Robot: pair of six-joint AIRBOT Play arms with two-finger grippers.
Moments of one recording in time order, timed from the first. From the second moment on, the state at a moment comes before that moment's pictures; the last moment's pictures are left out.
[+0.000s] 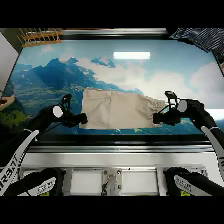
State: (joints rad) left arm -0.18 -1.27 0.72 1.21 -0.83 -1.69; right arm 0.02 -1.21 0.82 -1.38 1.04 1.57
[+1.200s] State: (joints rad) left arm -0.38 -1.06 0.79 1.20 -0.83 -1.77; right arm -0.40 -1.51 0.83 -0.69 1.09 1.05
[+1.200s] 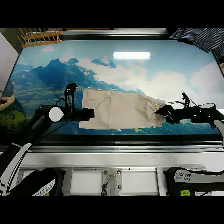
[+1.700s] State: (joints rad) left arm -0.39 -1.08 0.79 1.20 -0.82 -1.77; right arm -0.27 -1.50 0.85 -0.74 1.05 1.08
